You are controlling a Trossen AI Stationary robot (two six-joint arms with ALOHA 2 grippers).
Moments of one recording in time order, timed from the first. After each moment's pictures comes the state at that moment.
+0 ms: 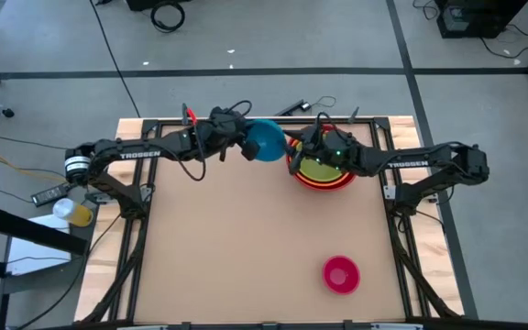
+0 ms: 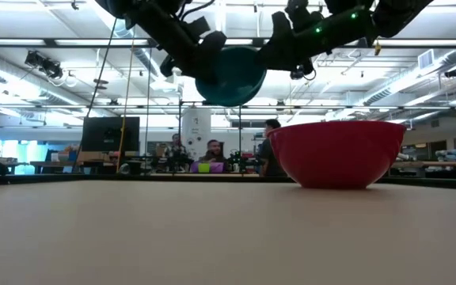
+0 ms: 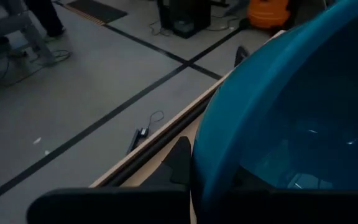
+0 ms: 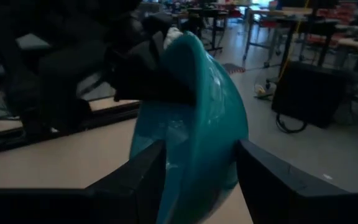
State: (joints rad) left arm 0.31 1.46 1.12 -0.10 -0.46 -0.14; right arm -0.24 1.35 0.80 0.41 0.28 0.04
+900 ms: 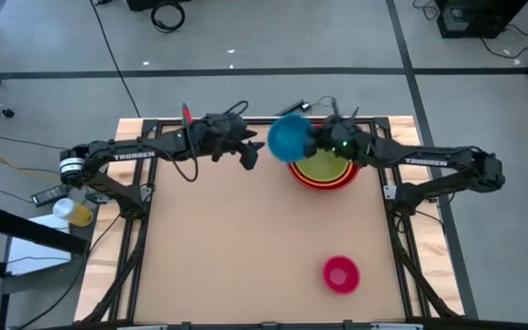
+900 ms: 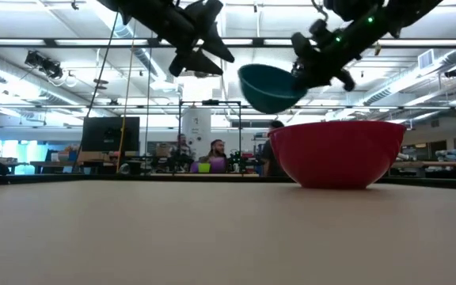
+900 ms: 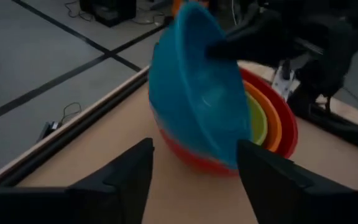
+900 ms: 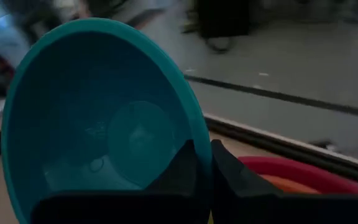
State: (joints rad) left arm 0.30 1.42 1.13 -0.12 -0.13 -0.29; right arm -0.33 1.18 0.80 -0.07 0.45 0.49
